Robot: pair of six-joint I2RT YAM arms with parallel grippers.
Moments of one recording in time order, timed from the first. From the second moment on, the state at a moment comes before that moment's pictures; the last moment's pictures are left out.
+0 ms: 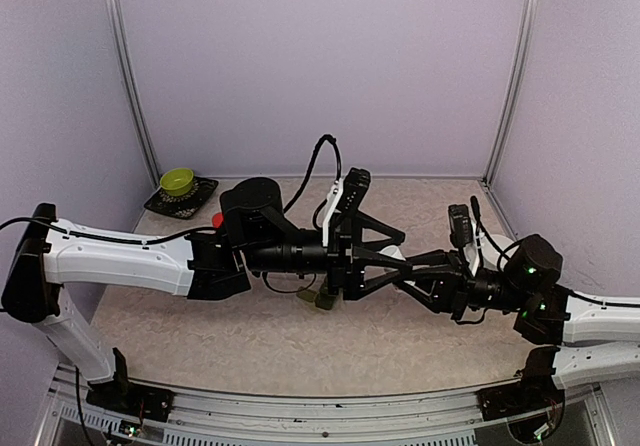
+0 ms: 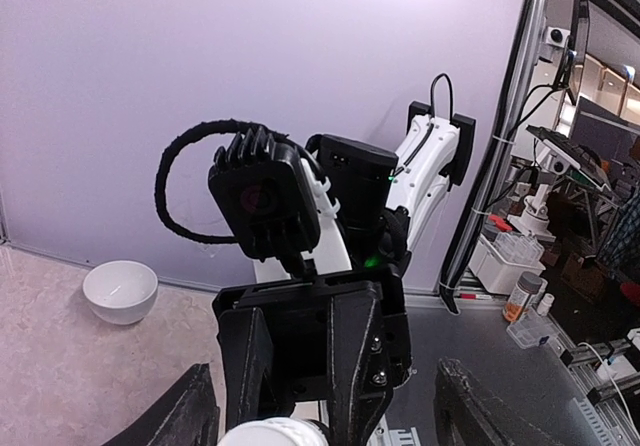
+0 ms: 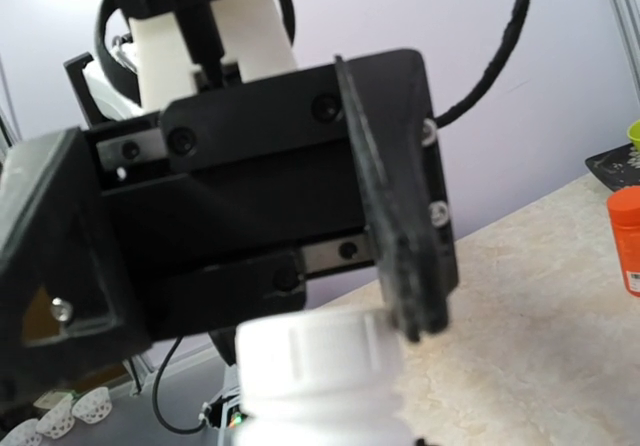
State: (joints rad) left arm -1.18 1.61 1.14 0.55 0.46 -0.23; right arm 0.94 0.84 0.36 0.66 -0.44 0.49
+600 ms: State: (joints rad) left arm -1.17 1.61 1.13 0.55 0.45 -0.23; right arm 0.95 0.78 0.36 0.60 -0.41 0.47
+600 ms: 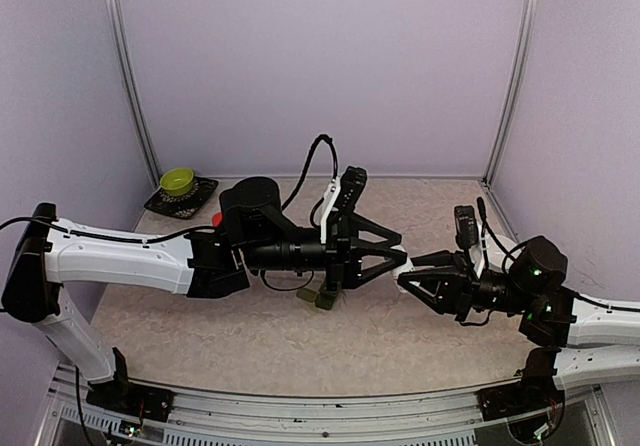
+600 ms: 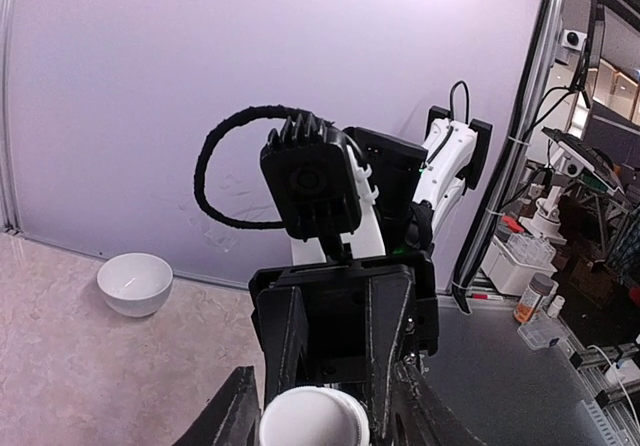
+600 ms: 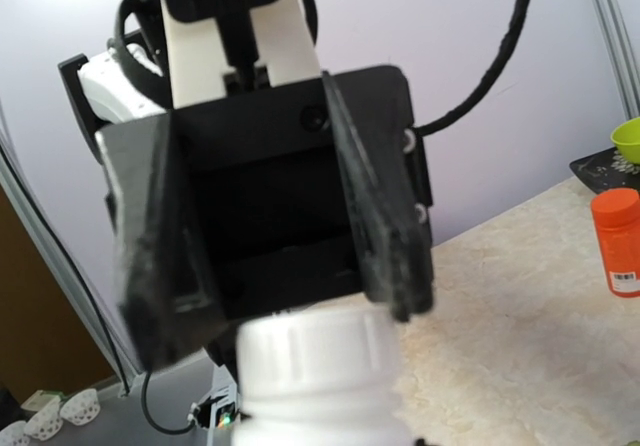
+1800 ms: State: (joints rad) left arm -1.12 1.59 1.06 0.69 0.74 -0.24; right arm 0.94 0.88 0.39 0.72 -0.63 0.50
